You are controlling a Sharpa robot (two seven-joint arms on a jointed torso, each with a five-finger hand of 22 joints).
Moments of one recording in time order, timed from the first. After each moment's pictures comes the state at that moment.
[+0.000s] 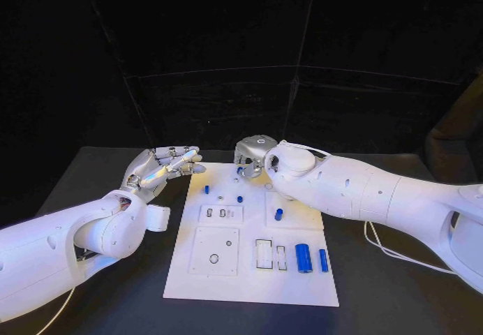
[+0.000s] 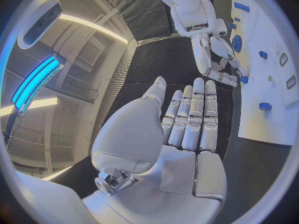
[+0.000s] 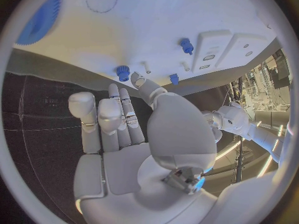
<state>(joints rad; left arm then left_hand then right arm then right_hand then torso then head) 1.16 -0.88 -0.02 1.56 -0.03 -0.28 0.55 1.38 0.04 -0.02 0.07 0.09 0.97 0.22 0.09 0.07 1.08 0.17 0.08 0.07 1.12 0.11 0.18 0.15 0.18 0.93 0.23 0.28 0.08 1.27 -0.39 -0.02 1.03 -1.75 -0.26 -0.15 1.21 -0.11 0.43 -0.15 0.09 1.01 0.16 0.07 0.06 1.12 0.10 0.07 0.06 1.45 0.01 1.19 0.82 0.14 1.20 0.12 1.26 0.89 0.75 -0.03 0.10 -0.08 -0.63</state>
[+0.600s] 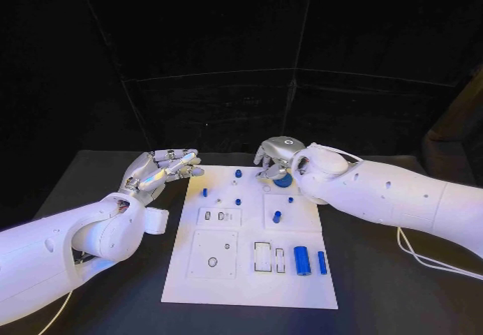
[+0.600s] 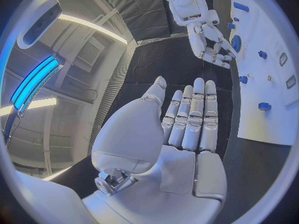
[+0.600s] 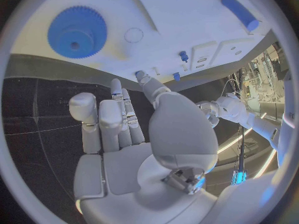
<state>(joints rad) 1.17 -0.89 -0.02 1.56 -0.03 -0.28 0.55 1.38 0.04 -0.01 0.06 0.09 0.96 0.23 0.09 0.07 1.08 0.17 0.08 0.07 1.12 0.11 0.18 0.15 0.18 0.93 0.23 0.28 0.08 1.27 -0.61 -0.02 1.21 -1.63 -0.31 -0.15 1.17 -0.16 0.29 -0.05 0.14 1.00 0.15 0.07 0.07 1.33 0.07 0.18 0.12 1.47 -0.01 1.24 0.89 0.14 1.22 0.10 1.29 0.94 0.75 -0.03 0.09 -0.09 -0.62</state>
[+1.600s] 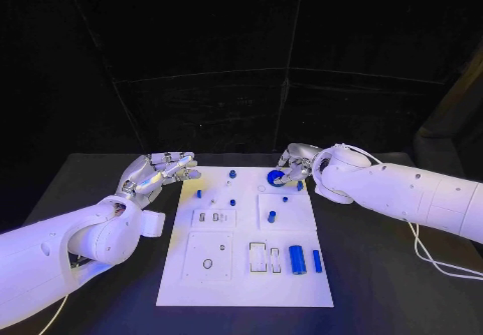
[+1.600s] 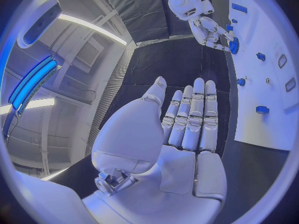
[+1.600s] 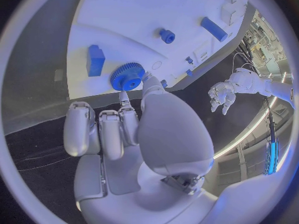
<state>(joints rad) 1.17 -0.88 -0.03 1.55 -0.03 -0.27 0.54 1.38 0.04 -0.01 0.06 0.09 0.96 0.22 0.09 0.07 1.08 0.17 0.08 0.07 1.12 0.11 0.17 0.15 0.18 0.93 0.23 0.28 0.08 1.27 -0.71 -0.02 1.24 -1.36 -0.19 -0.26 1.39 -0.12 -0.06 0.28 0.28 0.93 0.15 0.09 0.07 1.46 0.06 1.40 1.31 1.47 -0.02 1.49 1.31 0.08 1.39 0.10 1.46 1.26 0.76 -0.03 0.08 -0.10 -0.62</state>
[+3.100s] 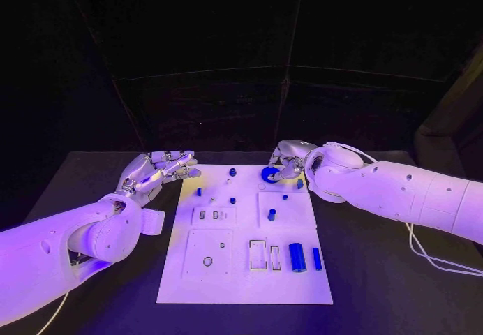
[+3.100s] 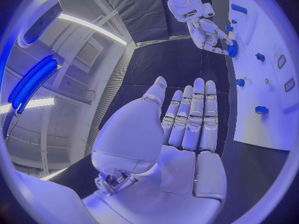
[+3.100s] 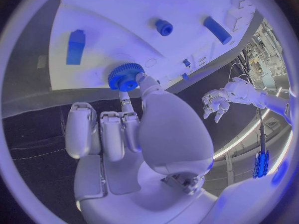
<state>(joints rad) 1.17 -0.88 -0.03 1.54 -0.03 -0.26 0.54 1.38 0.04 -0.01 0.06 0.09 0.96 0.22 0.09 0.07 1.08 0.17 0.08 0.07 1.12 0.11 0.17 0.15 0.18 0.93 0.23 0.28 0.08 1.27 -0.68 -0.02 1.25 -1.46 -0.23 -0.22 1.39 -0.06 0.11 0.16 0.38 1.03 0.14 0.14 0.07 1.47 0.02 1.51 1.31 1.47 -0.04 1.52 1.31 0.08 1.41 0.07 1.46 1.28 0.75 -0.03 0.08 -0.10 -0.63</state>
